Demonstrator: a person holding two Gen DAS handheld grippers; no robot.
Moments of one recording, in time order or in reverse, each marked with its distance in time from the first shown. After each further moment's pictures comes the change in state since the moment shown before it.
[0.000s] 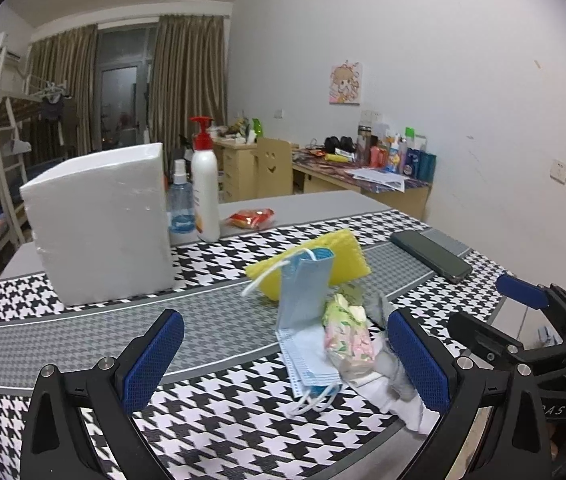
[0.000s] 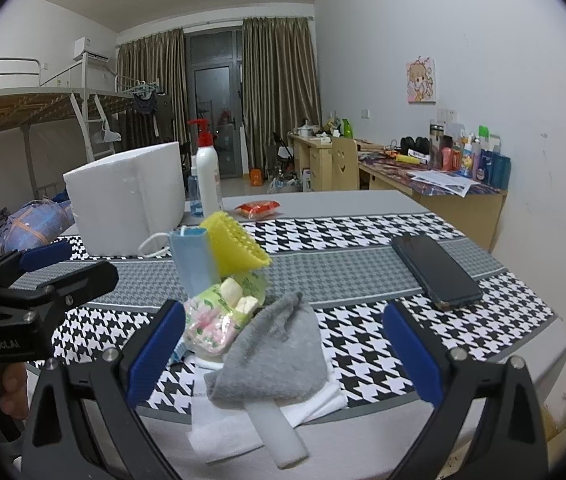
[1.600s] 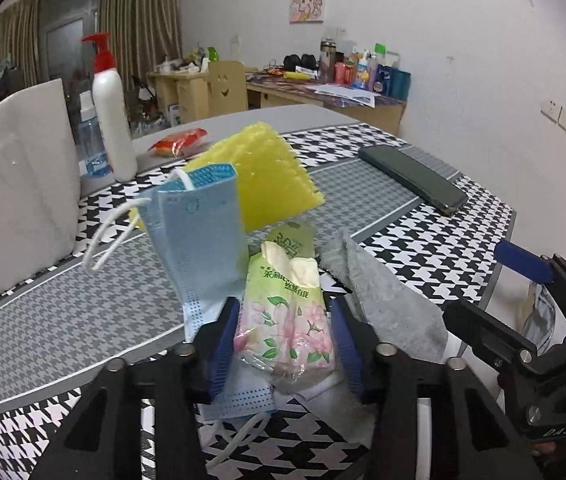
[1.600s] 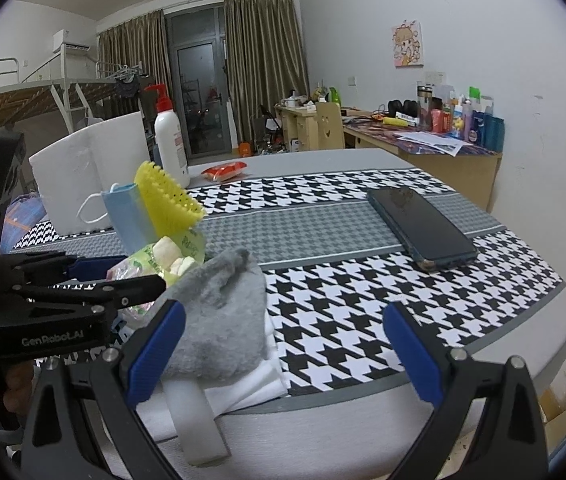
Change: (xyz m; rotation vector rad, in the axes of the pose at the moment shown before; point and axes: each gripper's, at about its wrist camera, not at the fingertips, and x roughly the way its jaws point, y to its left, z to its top) left arm 0.095 -0.045 -0.007 0.081 0.301 -0.107; right arm 0.029 -0.046 -0.022 0.048 0.102 -0.005
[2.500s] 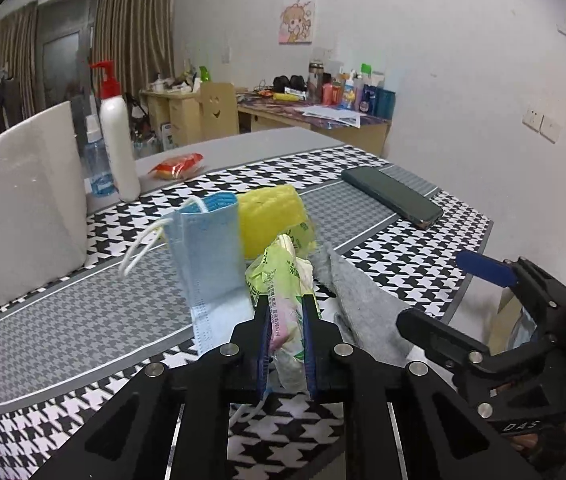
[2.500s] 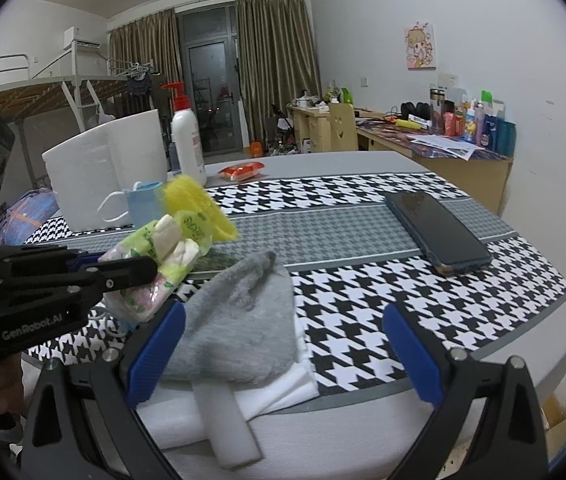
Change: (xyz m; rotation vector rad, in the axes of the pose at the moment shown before) left arm -0.039 0.001 -0.008 0.008 -0.088 -0.035; right arm -0.001 0.016 0.002 -0.020 0.001 0.041
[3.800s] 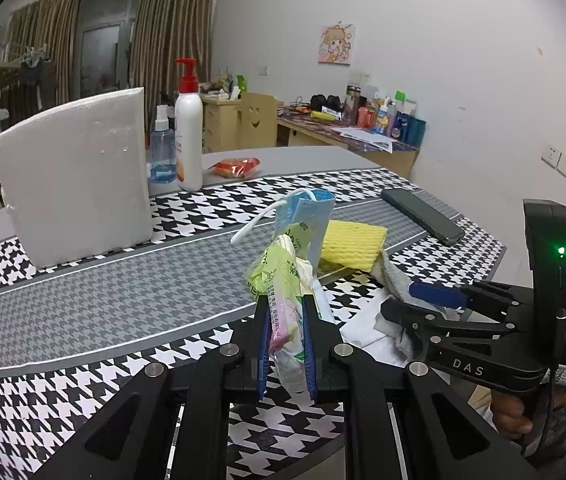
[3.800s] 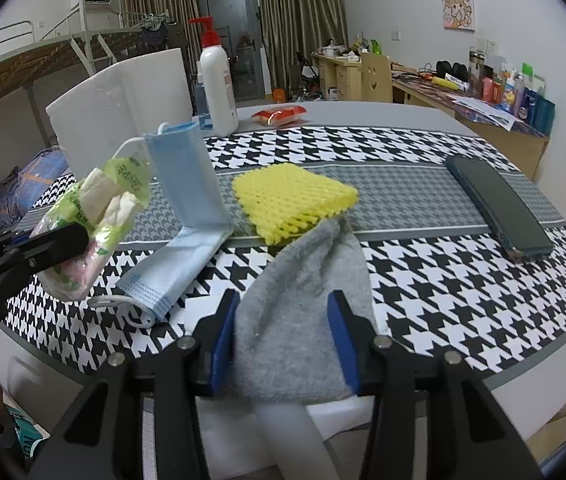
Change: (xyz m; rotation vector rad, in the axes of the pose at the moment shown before) left arm -0.044 0.044 -0.024 -0.112 -0.060 0.057; right arm 0.041 0.032 0.002 -0.035 0.212 0.064
